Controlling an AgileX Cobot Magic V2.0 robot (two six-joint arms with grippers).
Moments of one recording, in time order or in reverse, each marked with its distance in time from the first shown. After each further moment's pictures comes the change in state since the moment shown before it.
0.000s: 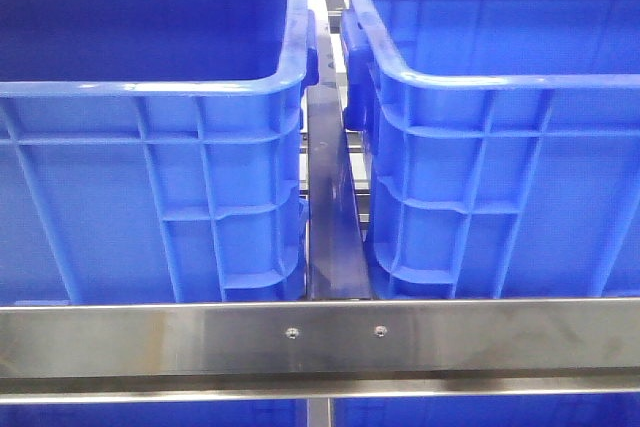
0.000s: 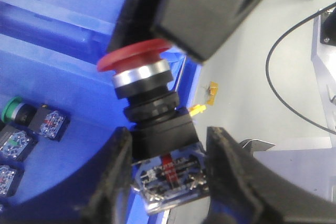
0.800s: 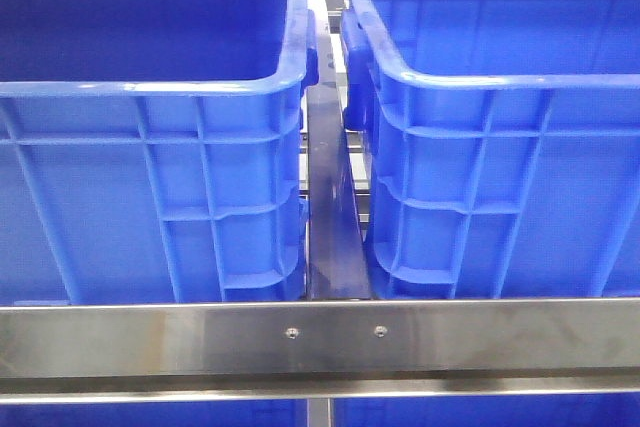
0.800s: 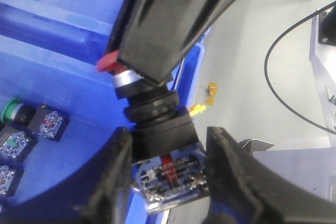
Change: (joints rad) left arm 0.000 -0.004 0.000 -0.002 0.005 0.002; right arm 0.000 0.037 -0.002 0.015 0.017 0.000
